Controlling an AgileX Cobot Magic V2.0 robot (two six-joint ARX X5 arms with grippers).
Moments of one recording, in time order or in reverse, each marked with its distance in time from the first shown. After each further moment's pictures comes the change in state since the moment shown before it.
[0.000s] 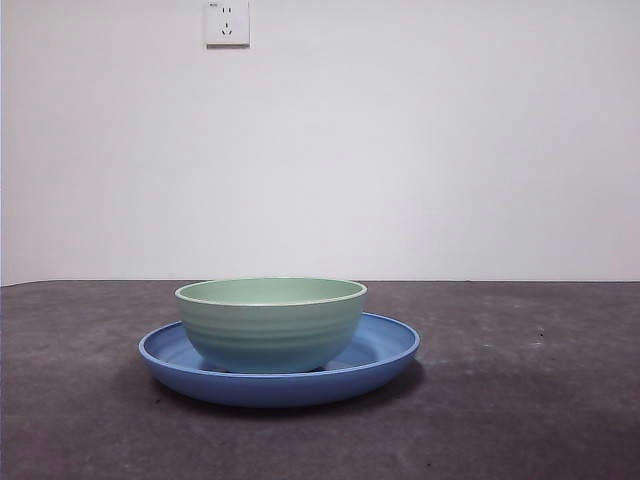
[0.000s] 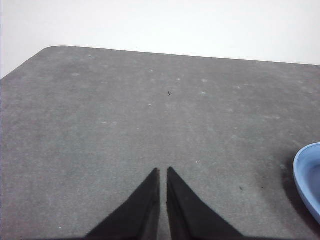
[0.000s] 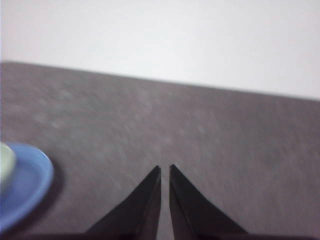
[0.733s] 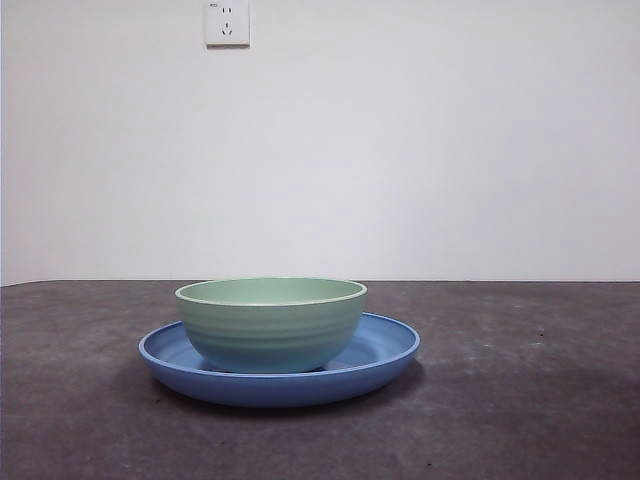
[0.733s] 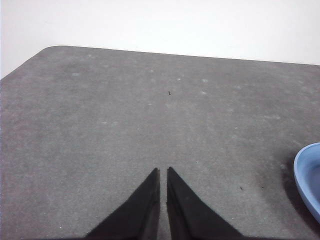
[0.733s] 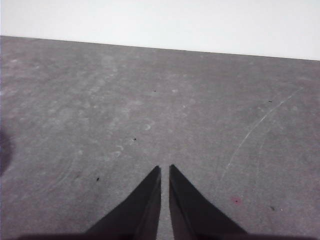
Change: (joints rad) left arm 0.000 0.001 0.000 0.000 0.000 0.000; right arm -0.032 -0.022 -0.210 0.135 0.079 0.021
